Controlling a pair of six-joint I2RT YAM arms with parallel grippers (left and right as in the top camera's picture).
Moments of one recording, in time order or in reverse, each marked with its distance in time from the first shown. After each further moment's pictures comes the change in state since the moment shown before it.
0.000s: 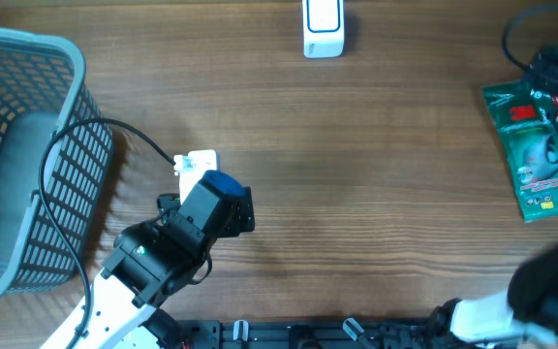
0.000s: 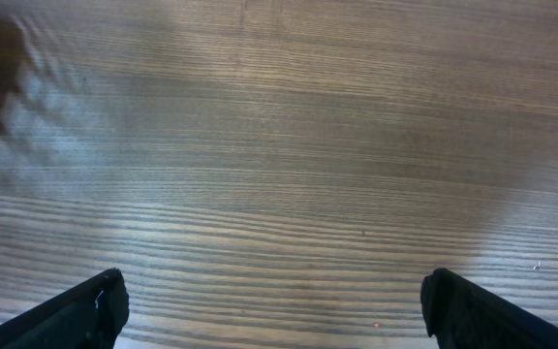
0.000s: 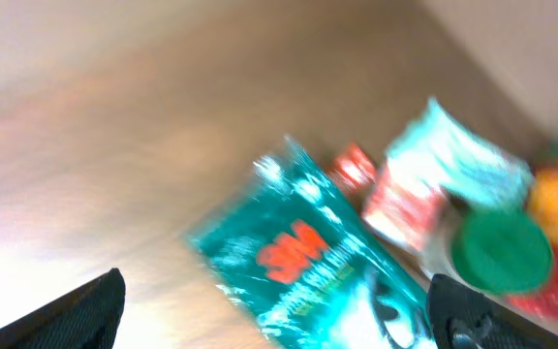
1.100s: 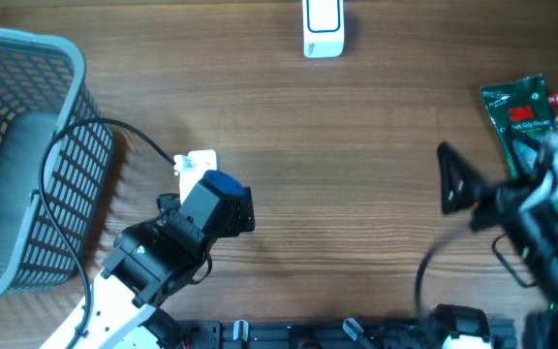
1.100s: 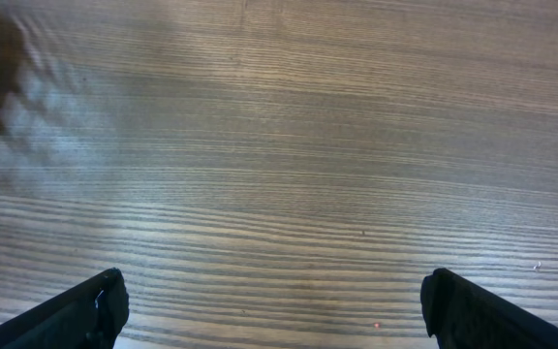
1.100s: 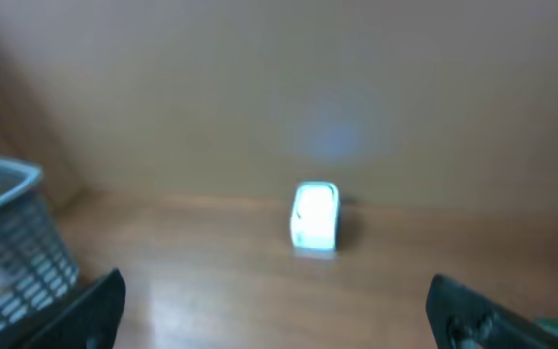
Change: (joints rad) left arm 0.000 0.000 0.000 0.000 0.000 0.000; right arm 0.263 -1.089 -0.499 0.048 -0.523 0.039
